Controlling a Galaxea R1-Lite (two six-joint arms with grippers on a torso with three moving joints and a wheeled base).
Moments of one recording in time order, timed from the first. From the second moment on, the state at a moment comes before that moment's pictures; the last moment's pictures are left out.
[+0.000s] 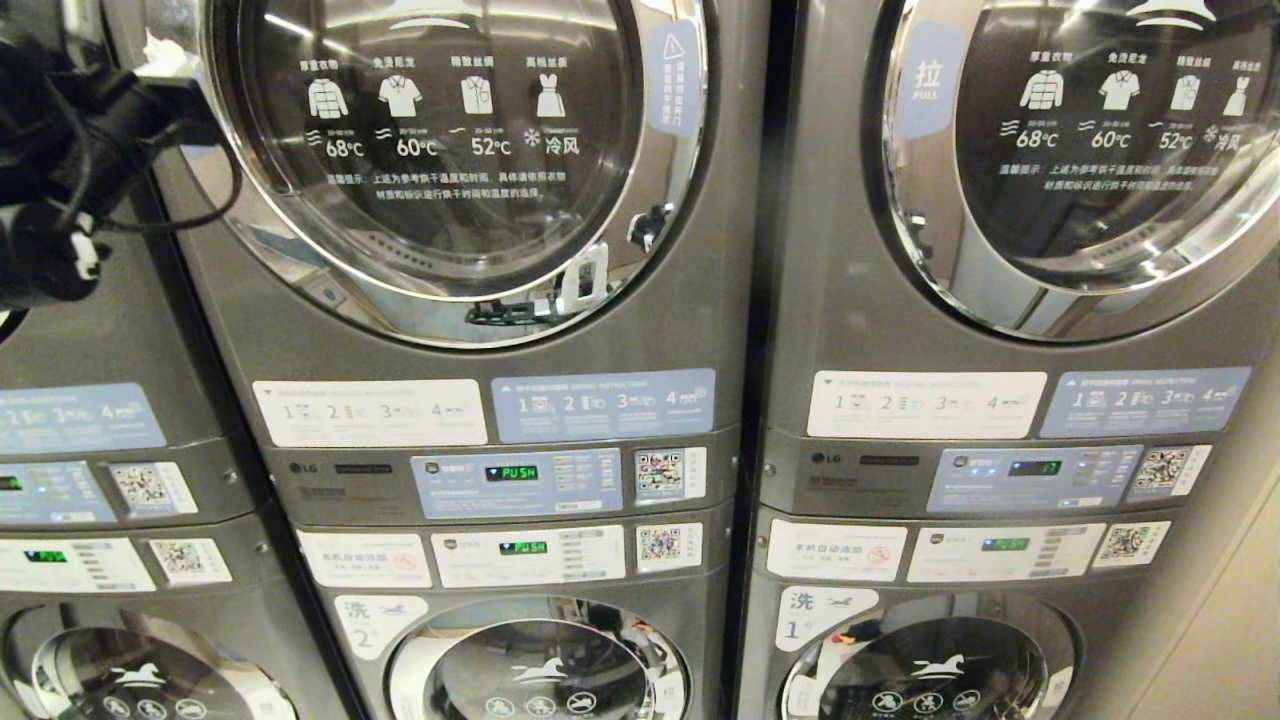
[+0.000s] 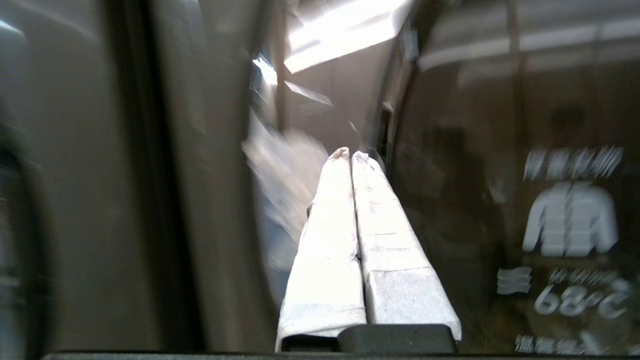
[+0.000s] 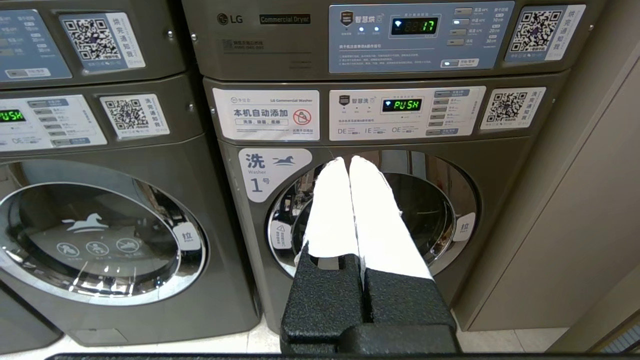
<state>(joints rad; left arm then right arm) 0.18 2.04 -1.87 -0.66 -0.11 0.13 0.00 0.00 -0.09 0.21 -0.04 0.02</state>
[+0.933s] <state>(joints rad) 0.20 0.71 -0.59 -0.25 -0.12 0.12 0.00 0.00 -0.09 0.21 -0.04 0.02</state>
